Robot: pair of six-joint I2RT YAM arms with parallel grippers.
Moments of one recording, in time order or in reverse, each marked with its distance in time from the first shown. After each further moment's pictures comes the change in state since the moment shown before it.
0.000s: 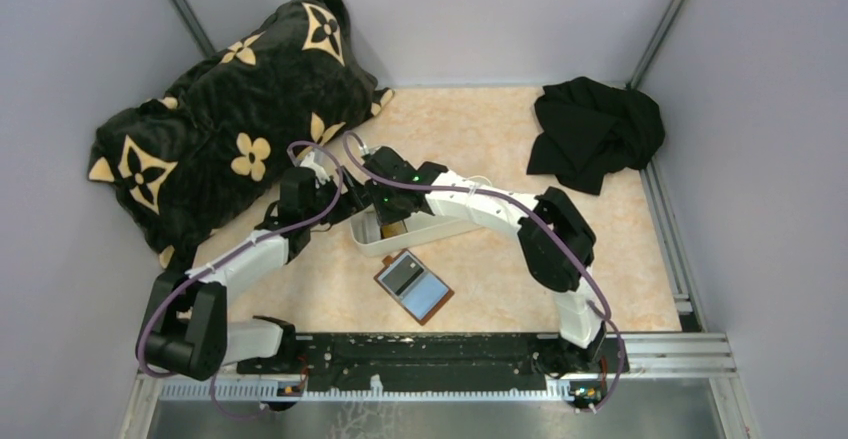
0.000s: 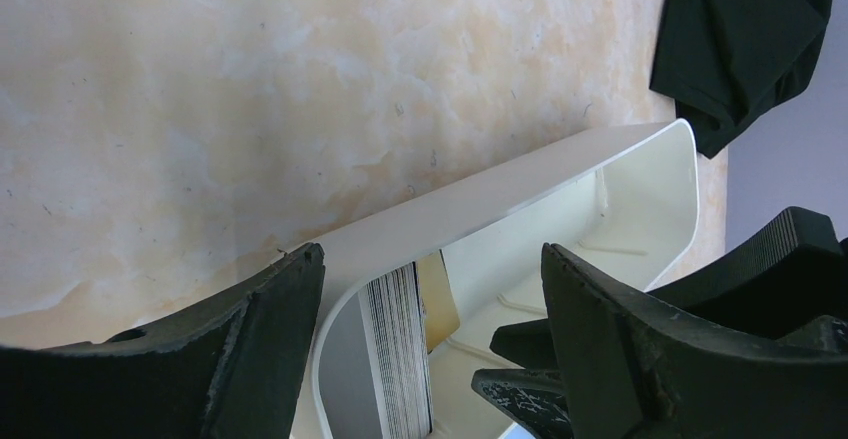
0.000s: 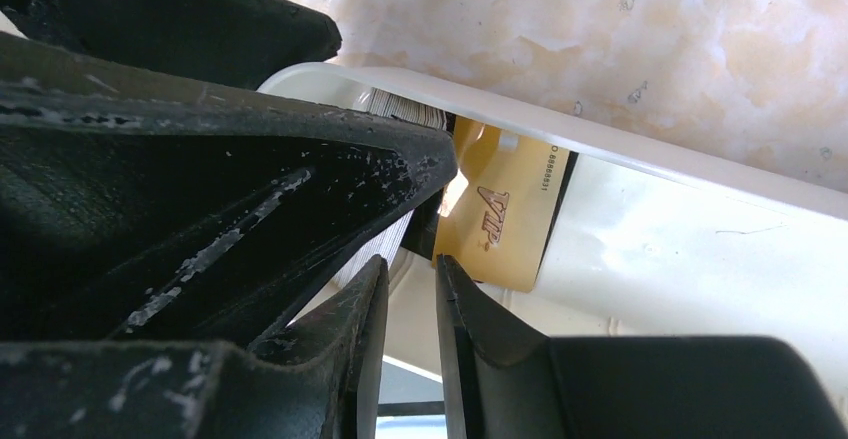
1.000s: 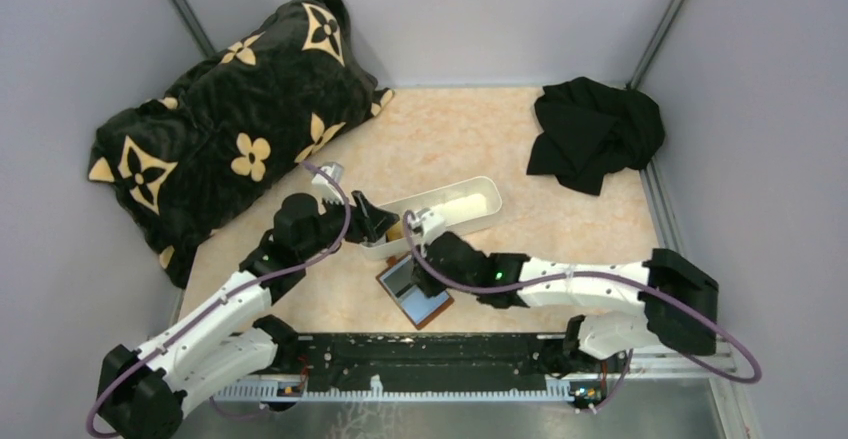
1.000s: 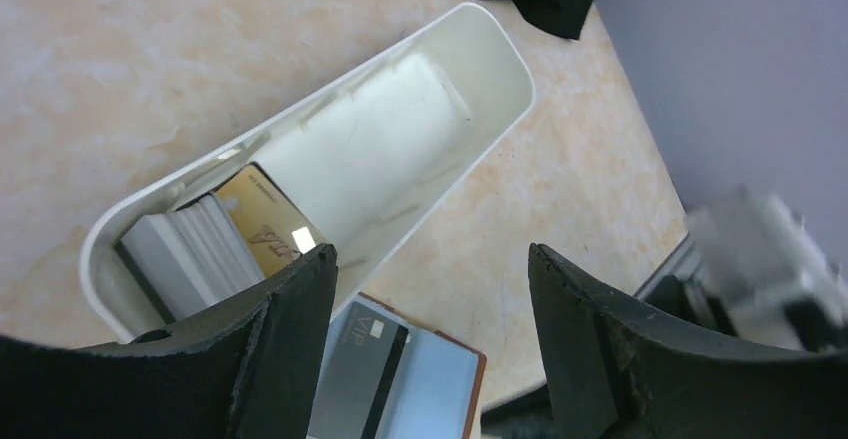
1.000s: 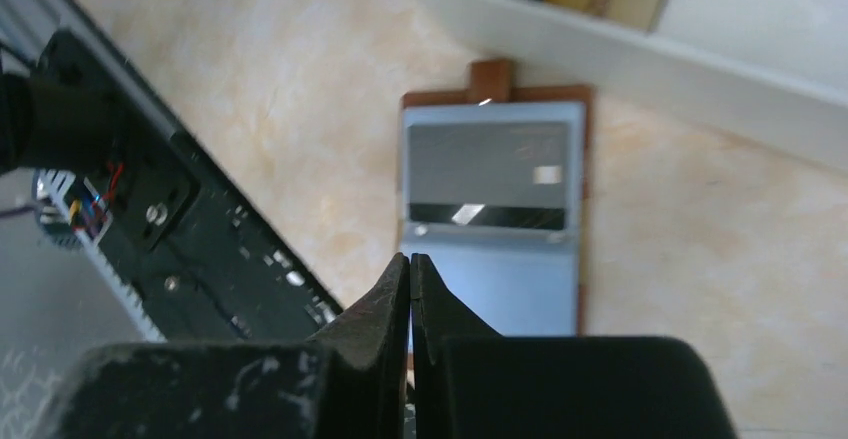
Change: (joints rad) left arm -0.283 -0.397 -0.031 -0.113 -0.053 0.137; right arm 0.198 -0.719 -0.901 0.520 0.122 0.049
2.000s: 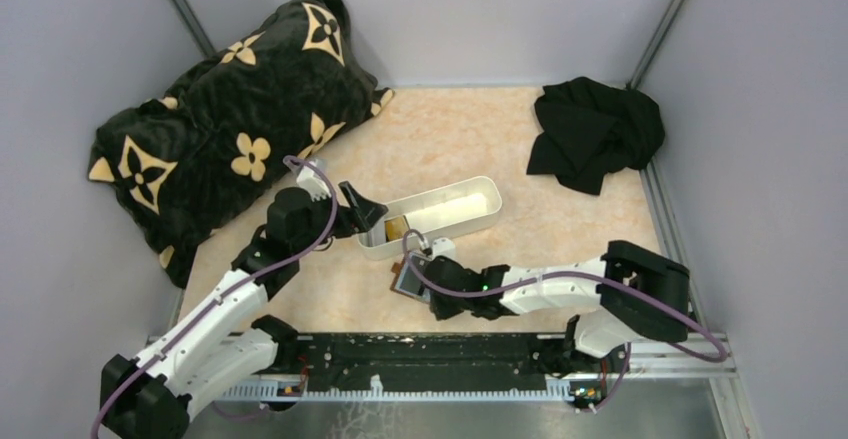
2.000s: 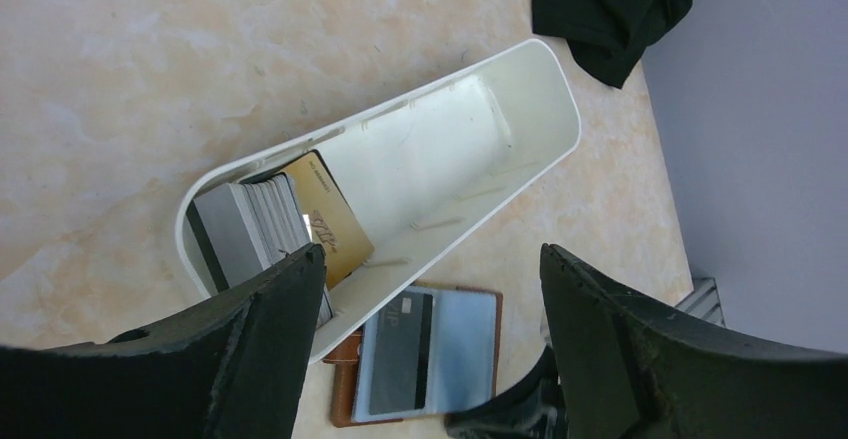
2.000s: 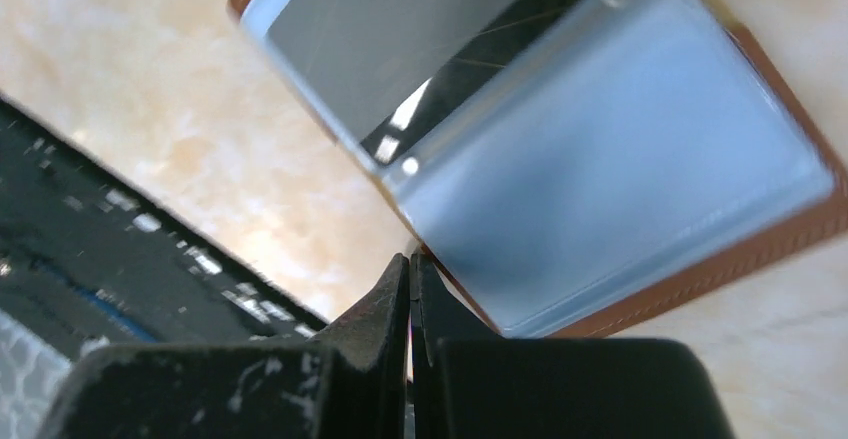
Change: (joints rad) left arm 0.071 -0.030 0.030 -0.152 -0.087 -0.094; right arm 0.120 0.213 -0.073 -0.051 0.005 0.253
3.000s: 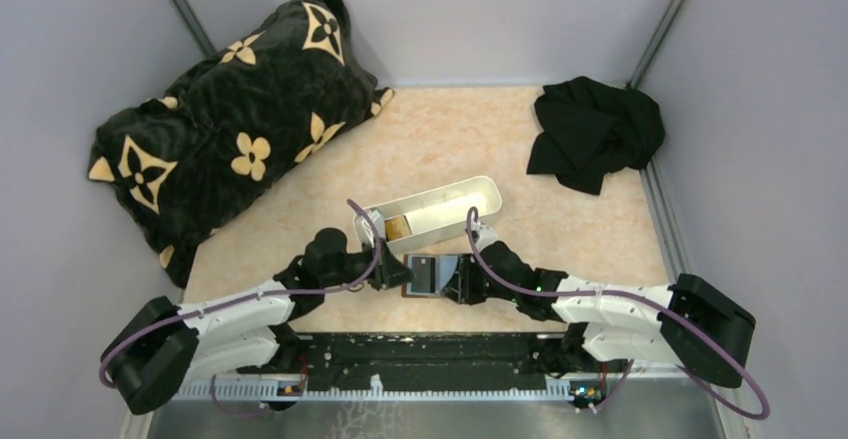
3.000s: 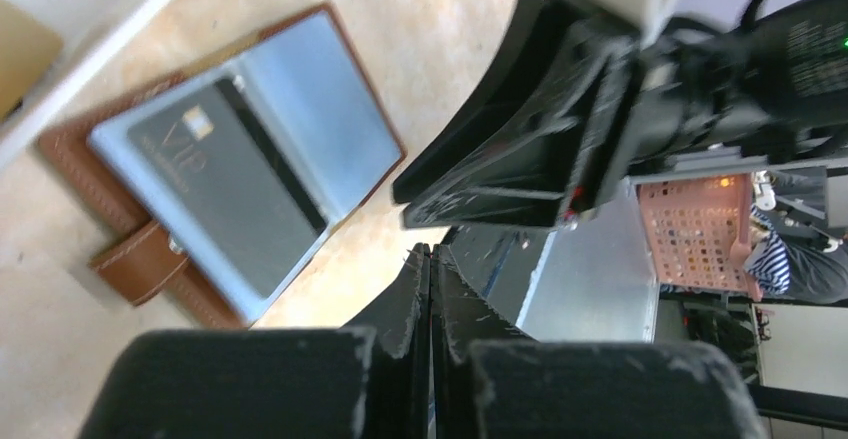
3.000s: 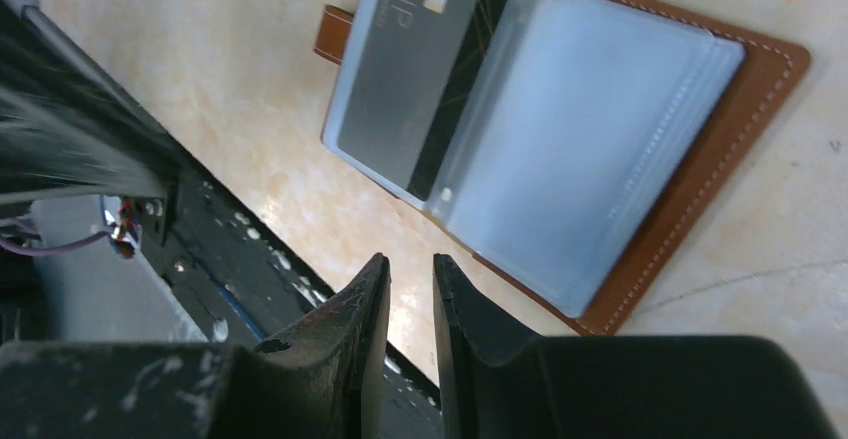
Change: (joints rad) left arm -0.271 0.174 -0.294 0.499 0.349 -0.135; right arm -0.267 -0.389 -0.327 0.217 -0.185 0.054
